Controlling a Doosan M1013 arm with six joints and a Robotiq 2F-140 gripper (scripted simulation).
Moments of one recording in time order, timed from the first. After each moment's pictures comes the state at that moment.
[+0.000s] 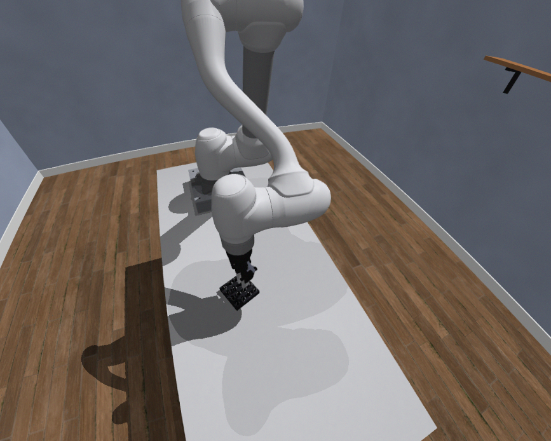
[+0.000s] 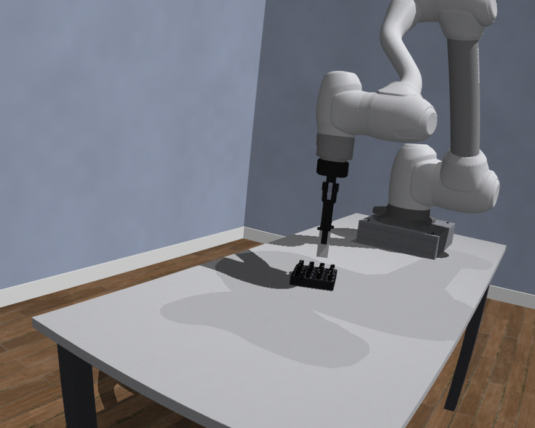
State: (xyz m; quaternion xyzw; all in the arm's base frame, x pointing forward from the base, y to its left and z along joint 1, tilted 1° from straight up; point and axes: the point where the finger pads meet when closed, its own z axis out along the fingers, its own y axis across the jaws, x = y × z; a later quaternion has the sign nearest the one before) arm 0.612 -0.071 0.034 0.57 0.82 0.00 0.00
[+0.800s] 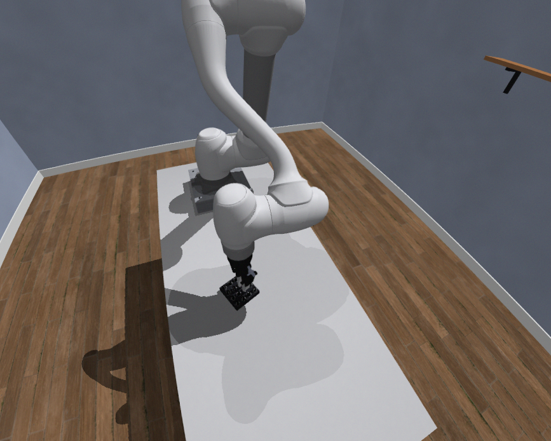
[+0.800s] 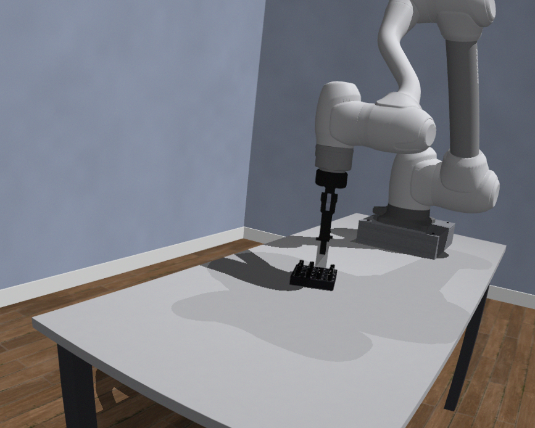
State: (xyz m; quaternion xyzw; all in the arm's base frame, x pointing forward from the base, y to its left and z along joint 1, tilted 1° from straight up) arm 0.612 -0.071 0.009 0.57 0.82 0.00 0.00
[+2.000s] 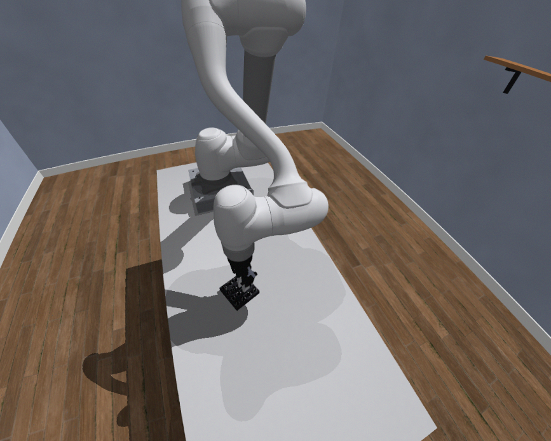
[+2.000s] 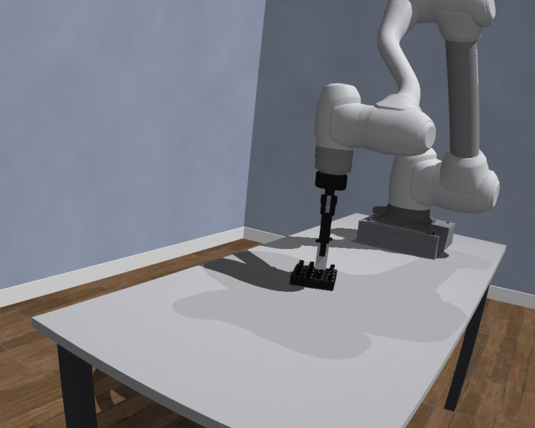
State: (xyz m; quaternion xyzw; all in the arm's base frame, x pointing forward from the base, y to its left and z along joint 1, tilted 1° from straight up) arm 0.612 -0.071 0.004 0.57 0.82 0.00 0.00
